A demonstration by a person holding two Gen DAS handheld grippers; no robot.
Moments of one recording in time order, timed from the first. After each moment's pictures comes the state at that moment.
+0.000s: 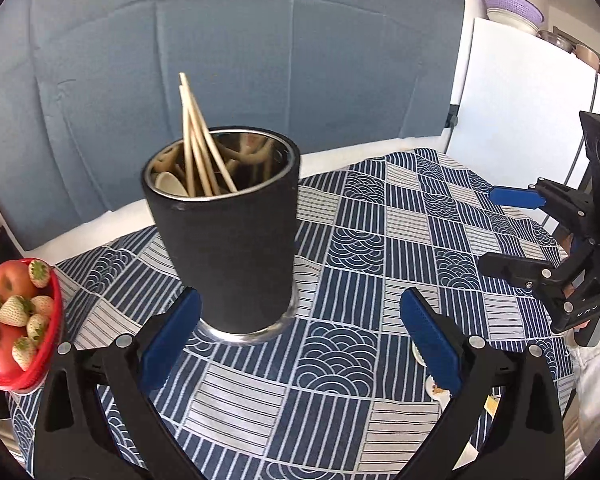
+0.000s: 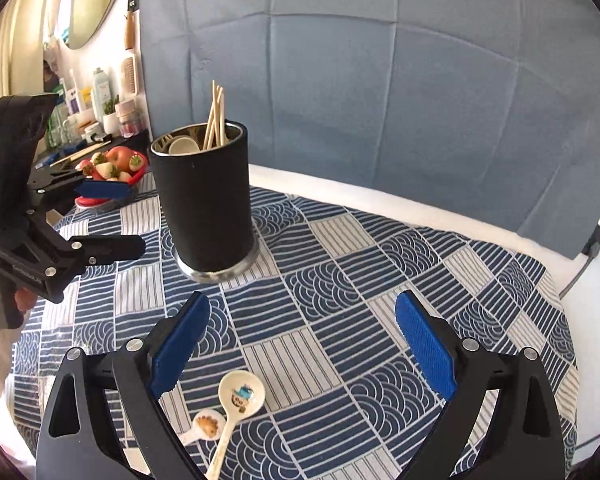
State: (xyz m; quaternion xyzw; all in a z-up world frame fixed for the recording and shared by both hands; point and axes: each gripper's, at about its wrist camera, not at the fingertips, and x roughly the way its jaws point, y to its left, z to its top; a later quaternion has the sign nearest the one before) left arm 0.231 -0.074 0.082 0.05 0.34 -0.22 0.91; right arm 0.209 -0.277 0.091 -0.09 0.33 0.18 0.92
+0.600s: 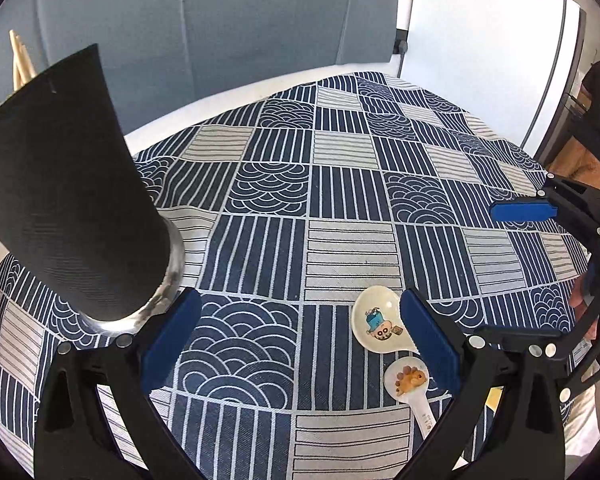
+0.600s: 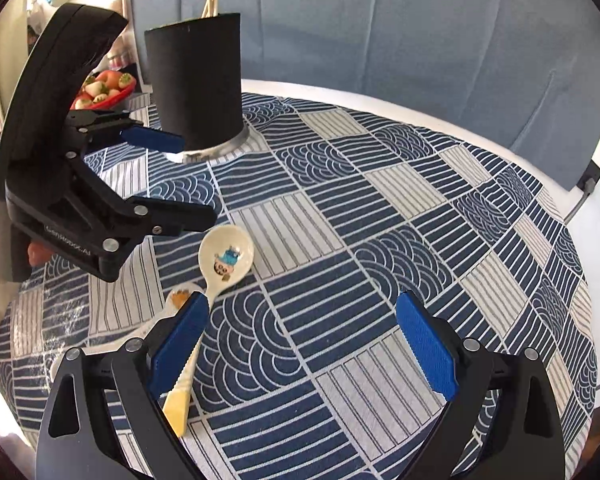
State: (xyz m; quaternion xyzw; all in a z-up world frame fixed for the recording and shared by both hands) left arm 0.232 -0.156 0.013 0.13 0.40 -0.29 0.86; right arm 0.158 -0.294 0.009 -0.11 0.42 0.16 0.89
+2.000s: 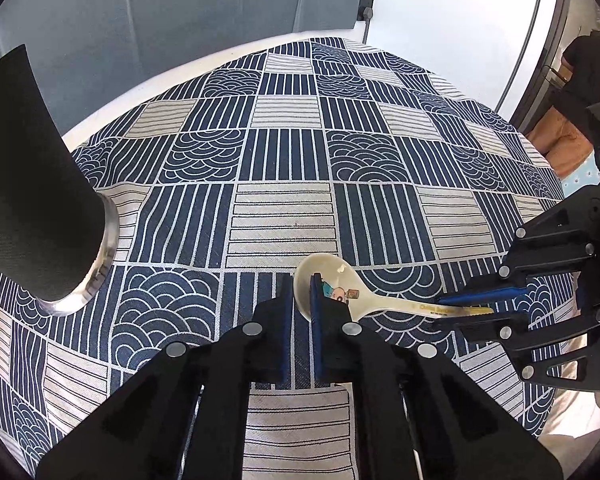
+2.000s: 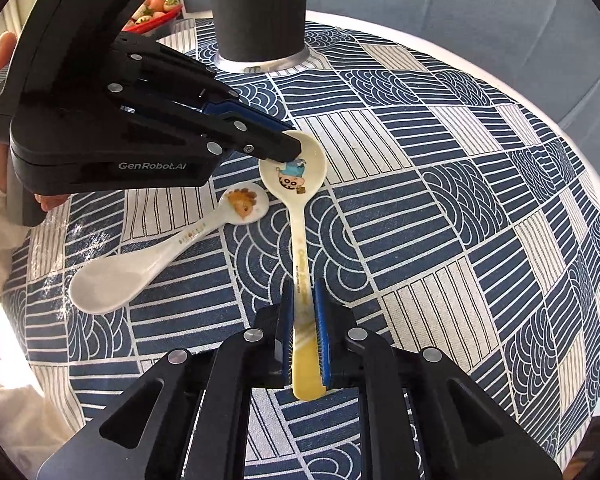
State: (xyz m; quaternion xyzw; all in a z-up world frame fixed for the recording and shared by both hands) left arm 0.205 -0.184 0.002 0.14 0.44 -0.33 0.82; right arm 0.132 -0.276 -0.016 -0.15 0.51 0.22 0.82
